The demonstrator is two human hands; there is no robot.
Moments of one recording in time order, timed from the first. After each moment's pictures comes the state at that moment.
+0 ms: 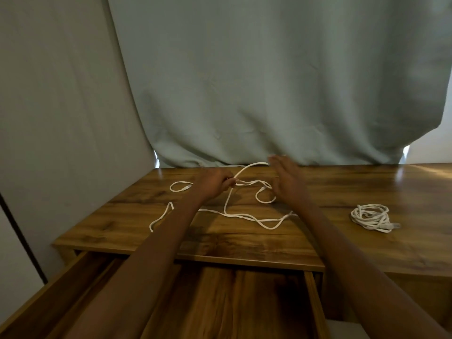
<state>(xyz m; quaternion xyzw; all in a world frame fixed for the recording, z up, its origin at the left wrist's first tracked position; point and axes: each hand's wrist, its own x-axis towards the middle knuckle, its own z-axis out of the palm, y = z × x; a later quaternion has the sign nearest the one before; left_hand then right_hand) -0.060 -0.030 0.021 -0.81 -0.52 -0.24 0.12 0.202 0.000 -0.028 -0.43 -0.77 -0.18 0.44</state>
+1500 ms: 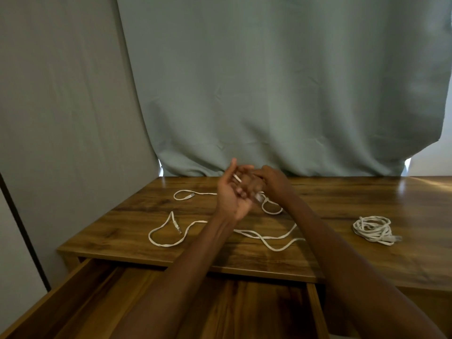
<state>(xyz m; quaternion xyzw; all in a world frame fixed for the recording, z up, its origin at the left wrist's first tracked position) 0.023 -0.110 0.039 -0.42 -0.04 -0.63 -0.66 0.157 -0.001 0.017 -0.40 -0.82 -0.07 0.40</state>
